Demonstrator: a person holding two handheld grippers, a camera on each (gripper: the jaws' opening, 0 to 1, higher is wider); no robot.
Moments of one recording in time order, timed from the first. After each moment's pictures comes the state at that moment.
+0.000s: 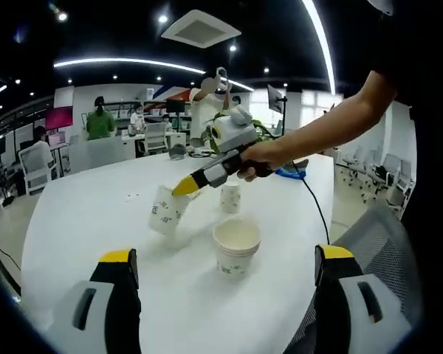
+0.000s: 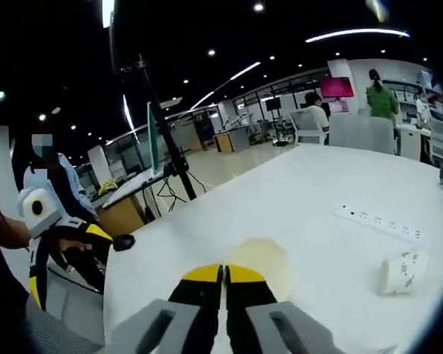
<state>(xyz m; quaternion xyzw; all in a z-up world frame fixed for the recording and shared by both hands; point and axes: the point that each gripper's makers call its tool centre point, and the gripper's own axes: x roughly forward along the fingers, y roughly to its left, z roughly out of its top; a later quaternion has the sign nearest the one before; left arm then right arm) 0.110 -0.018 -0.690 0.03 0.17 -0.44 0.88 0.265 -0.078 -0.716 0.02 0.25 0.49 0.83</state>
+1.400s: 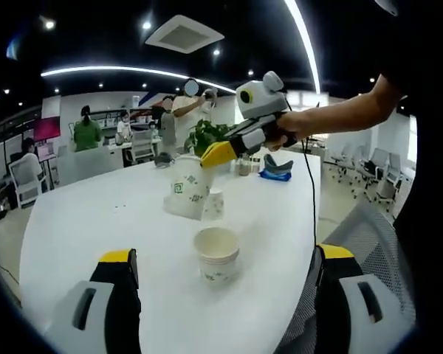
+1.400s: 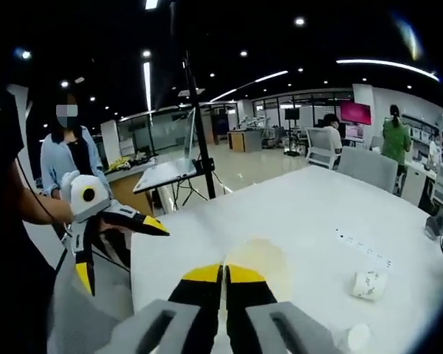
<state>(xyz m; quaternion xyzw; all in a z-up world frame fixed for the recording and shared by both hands) 0.085 -0.039 -0.679 0.05 0.14 -0.47 0.87 0.175 -0.113 -0.644 -0.07 0.22 0.52 0.82</state>
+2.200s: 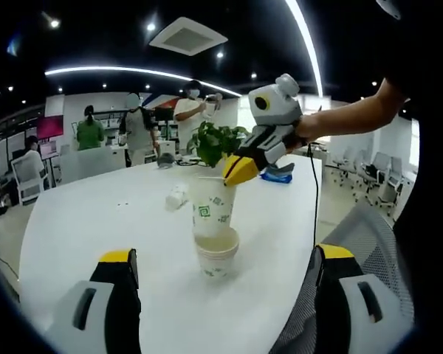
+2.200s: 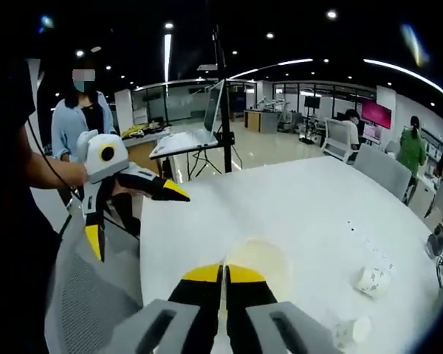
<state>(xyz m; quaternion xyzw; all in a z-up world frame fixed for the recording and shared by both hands) 0.078 -0.032 -0.680 0.04 0.14 -0.47 0.87 0.135 -0.107 -0.670 -0.15 0.25 0.54 0.79</state>
